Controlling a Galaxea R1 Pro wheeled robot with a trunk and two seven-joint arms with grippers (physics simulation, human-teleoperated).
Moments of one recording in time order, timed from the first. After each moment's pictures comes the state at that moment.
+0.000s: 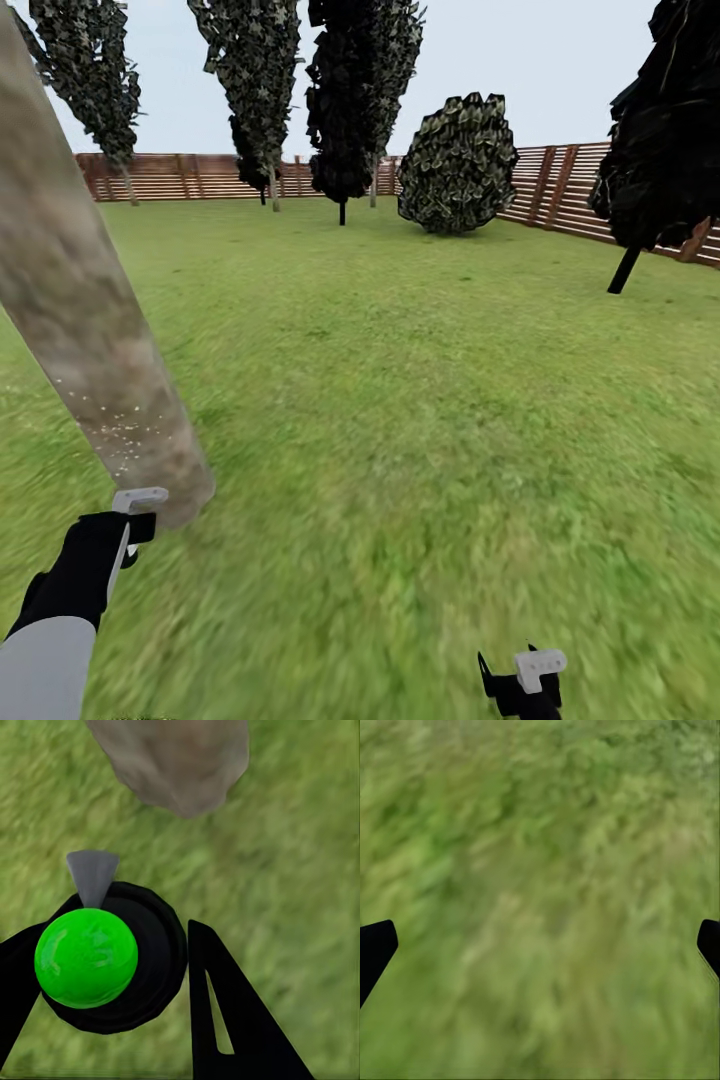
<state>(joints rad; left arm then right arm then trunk) -0.64 0.16 0.42 -0.91 -0.34 0.68 -0.06 -0.37 -0.06 -0.25 -0.18 0.35 -0.62 0.02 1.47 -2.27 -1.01</state>
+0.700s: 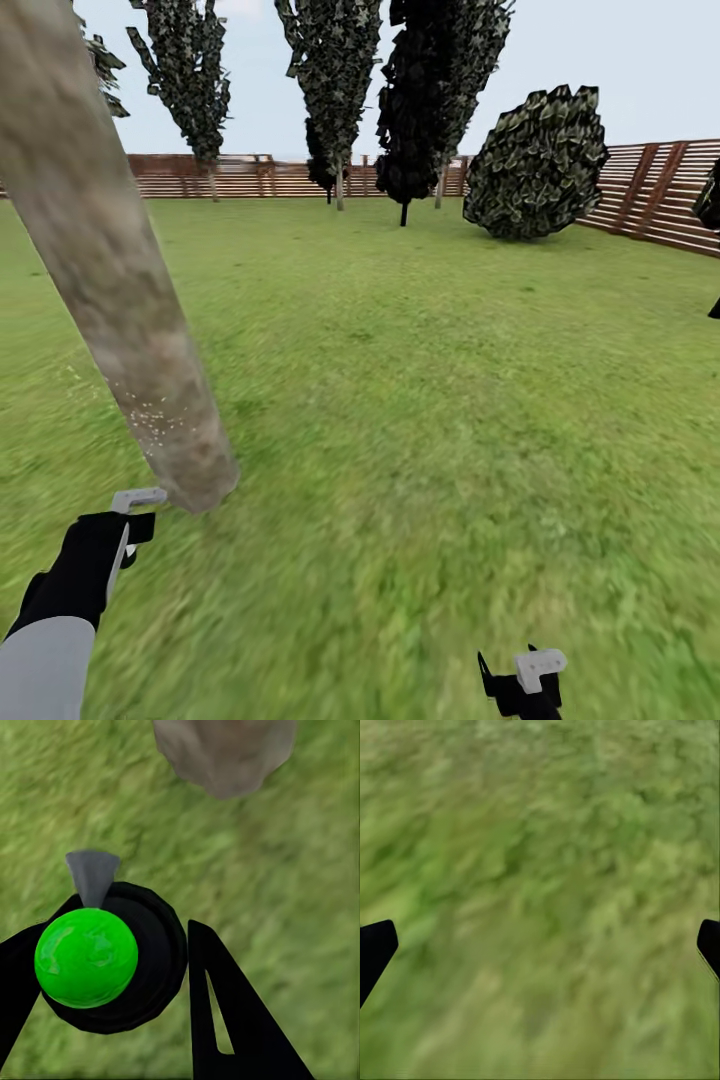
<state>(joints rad) -0.64 0.16 0.42 -0.91 -0.34 0.68 -0.06 -0.37 -0.06 -0.25 -0.18 0.35 -0.62 0.02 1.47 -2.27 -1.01</state>
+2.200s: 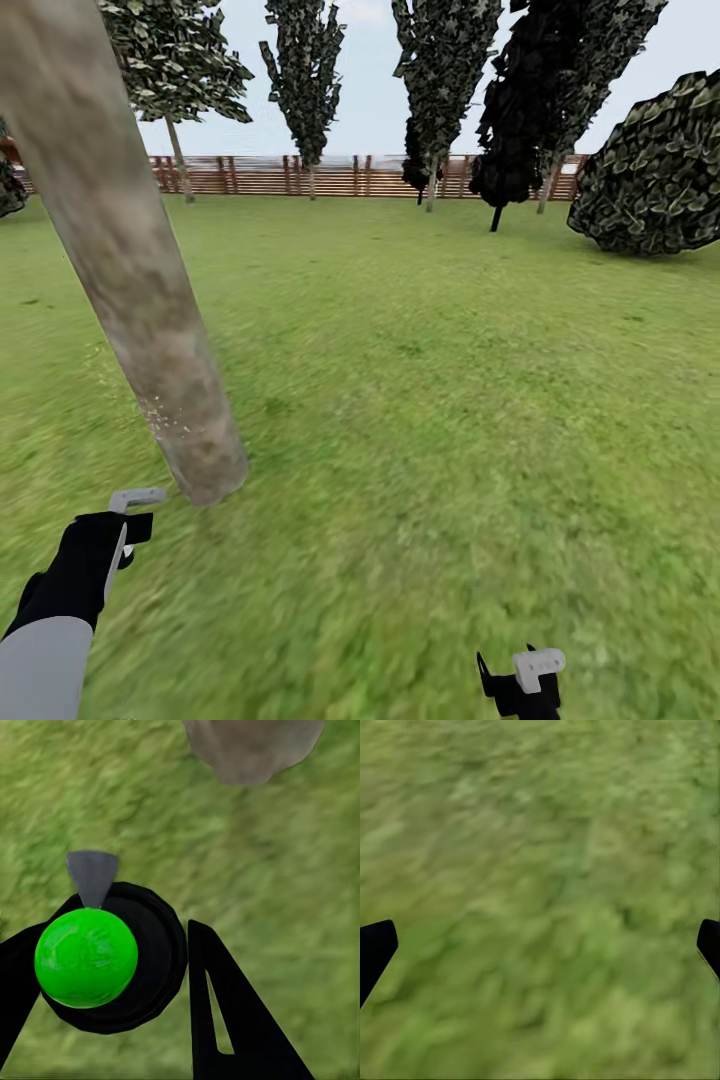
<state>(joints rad) -0.64 0.16 0.42 -0.91 -0.34 0.68 -0.06 -0.37 -0.05 -0.25 -0.18 0.35 -0.62 0.02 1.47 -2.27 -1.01</state>
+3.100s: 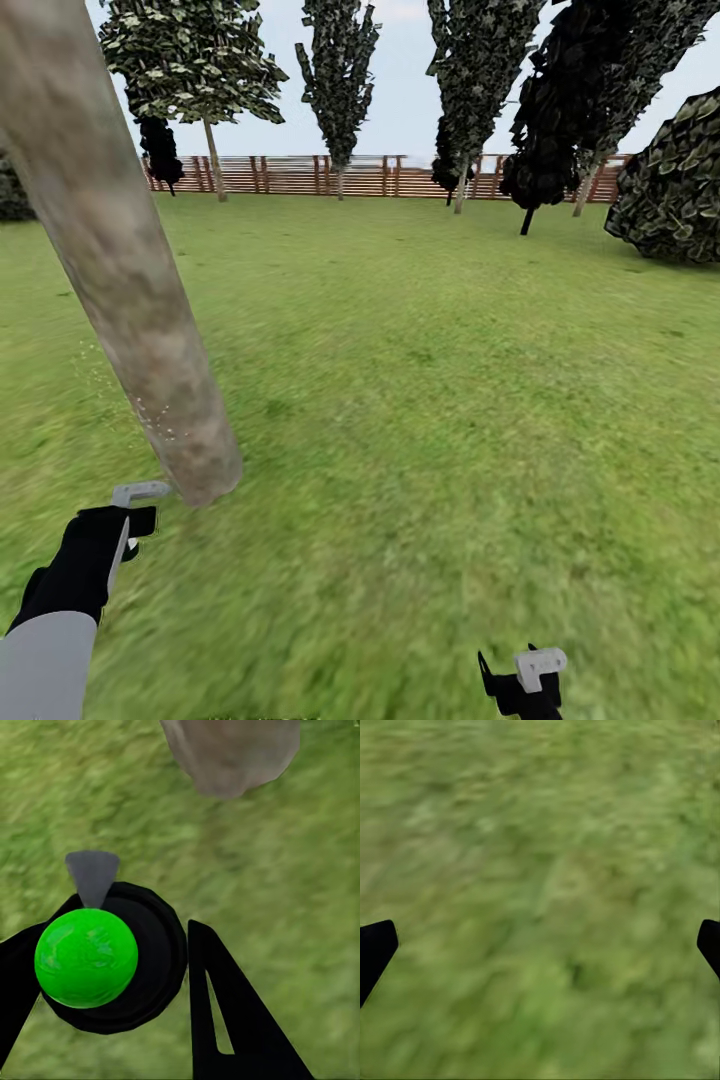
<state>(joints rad) -0.65 0.15 0.42 -0.92 -0.33 0.68 -0.06 -0.37 -0.06 -0.25 -0.18 0.35 -0.62 0.02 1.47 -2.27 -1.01</state>
